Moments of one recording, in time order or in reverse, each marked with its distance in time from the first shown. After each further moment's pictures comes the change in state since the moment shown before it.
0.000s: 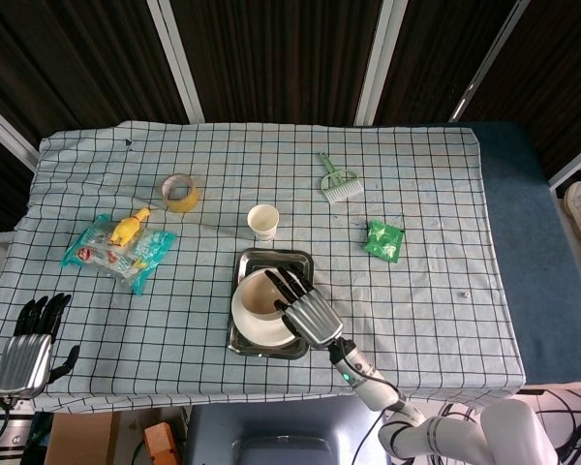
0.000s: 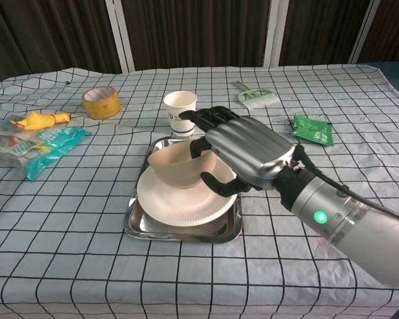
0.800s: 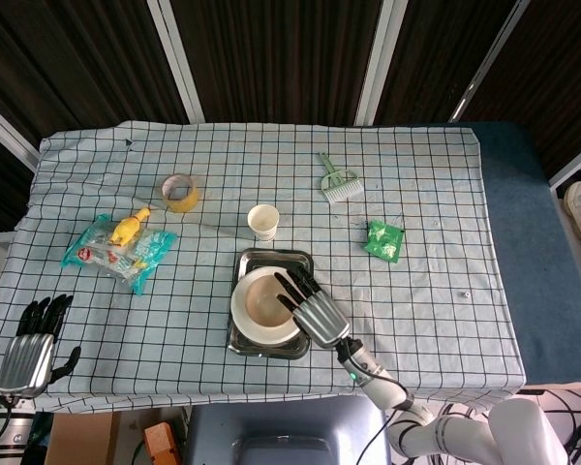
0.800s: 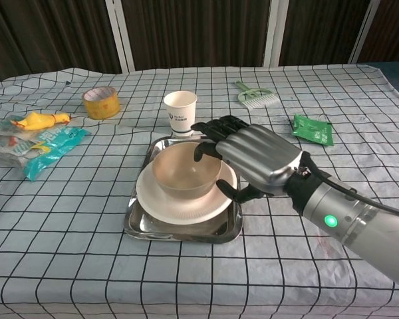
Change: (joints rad) left arm -0.004 0.009 -0.002 -0.015 -0.012 -0.028 0.005; right arm -0.013 0.065 -0.023 -0.041 0.032 -0.046 -0.082
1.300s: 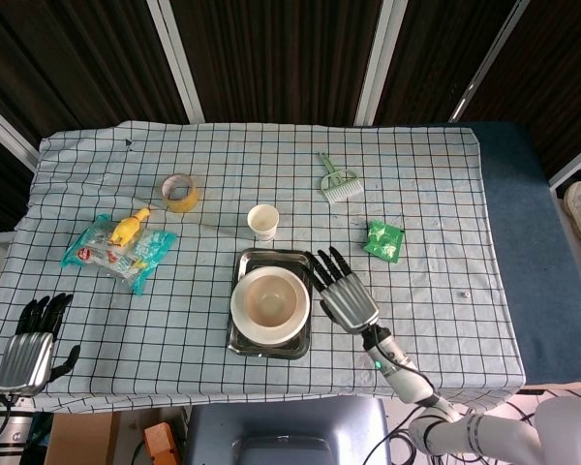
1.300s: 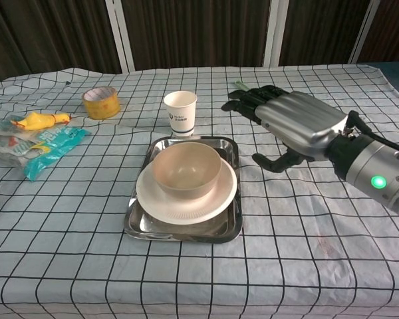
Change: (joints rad) left arm -0.005 0.001 -0.006 0.006 -0.005 -0.009 -0.004; right arm -0.036 0.189 0.066 -0.232 0.118 -0.011 -0.113
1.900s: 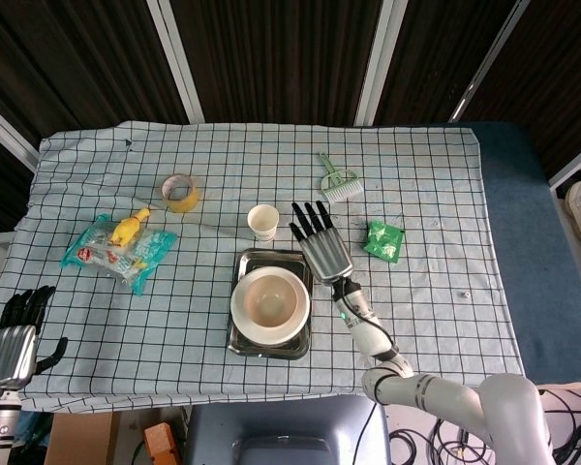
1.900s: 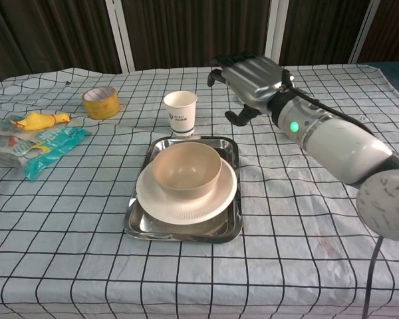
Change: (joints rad) left arm -0.004 0.020 -0.037 0.031 -0.043 -0.008 -0.088; right arm 0.246 -0.213 0.224 0.352 0.173 -0.121 -0.086
